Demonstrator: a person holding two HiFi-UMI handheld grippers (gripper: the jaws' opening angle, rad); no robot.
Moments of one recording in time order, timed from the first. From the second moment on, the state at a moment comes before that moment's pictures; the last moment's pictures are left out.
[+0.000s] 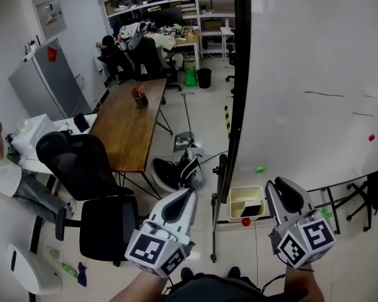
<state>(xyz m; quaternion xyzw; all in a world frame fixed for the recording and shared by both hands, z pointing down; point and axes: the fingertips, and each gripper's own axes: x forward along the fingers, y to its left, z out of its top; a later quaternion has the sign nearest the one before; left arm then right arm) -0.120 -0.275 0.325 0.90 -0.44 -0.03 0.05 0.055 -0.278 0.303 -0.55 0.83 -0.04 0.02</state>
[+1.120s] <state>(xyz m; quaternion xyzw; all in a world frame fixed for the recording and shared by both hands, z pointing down) -0.110 -0.314 0.517 0.89 -0.42 0.09 0.15 0.058 -0.313 0.525 -0.60 0.77 -0.16 -0.13</state>
